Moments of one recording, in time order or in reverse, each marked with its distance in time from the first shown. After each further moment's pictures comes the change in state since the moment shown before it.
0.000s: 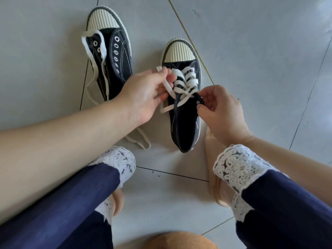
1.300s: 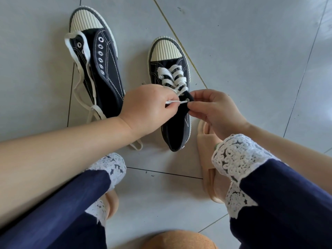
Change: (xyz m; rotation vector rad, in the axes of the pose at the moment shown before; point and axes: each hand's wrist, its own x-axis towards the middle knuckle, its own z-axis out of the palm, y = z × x) left_hand -0.015 -0.026 0.011 1.412 -0.029 0.762; right_hand 0.009 0.009 -0.012 0.635 -0.251 0.369
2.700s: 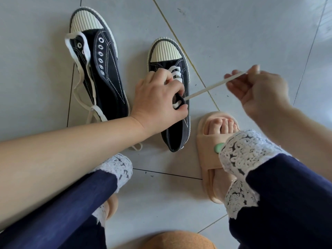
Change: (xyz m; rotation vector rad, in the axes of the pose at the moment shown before) left_hand 0.010 0.005 0.017 0.100 0.080 -0.007; right_hand 0.011 -0.037 -0.047 0.557 0.463 -0.057
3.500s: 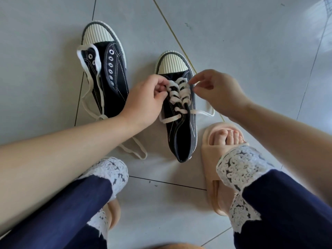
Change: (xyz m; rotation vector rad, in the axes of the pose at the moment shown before) left_hand 0.014 -0.040 -0.009 -0.434 0.031 -0.199; right_hand 0.005 0.022 0.047 -1.165 -0.471 -0.439
